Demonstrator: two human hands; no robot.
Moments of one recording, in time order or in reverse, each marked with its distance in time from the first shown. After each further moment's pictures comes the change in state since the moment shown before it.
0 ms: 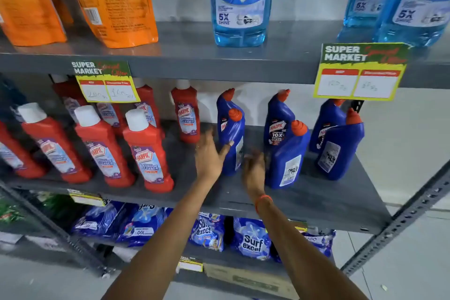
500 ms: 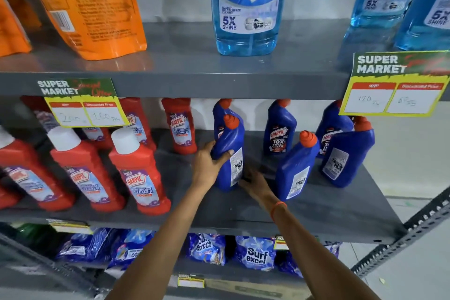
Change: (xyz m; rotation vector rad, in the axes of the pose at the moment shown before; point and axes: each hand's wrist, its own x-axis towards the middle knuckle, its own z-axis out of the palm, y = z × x) left_hand 0.040 -0.029 0.009 -0.289 -0.206 -0.012; right_hand 0.045 0.044 0.009 -0.192 -0.437 0.164
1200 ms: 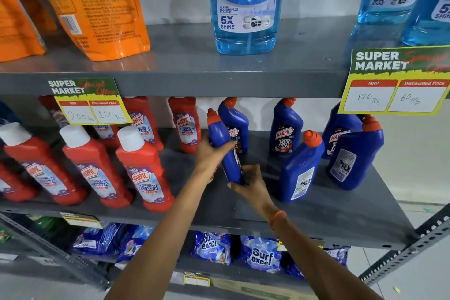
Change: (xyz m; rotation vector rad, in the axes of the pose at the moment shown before) left_hand 0.008 0.029 -0.002 -0.390 0.097 -0.244; right_hand -0.021 -0.006 0.013 0.096 0.038 -0.088
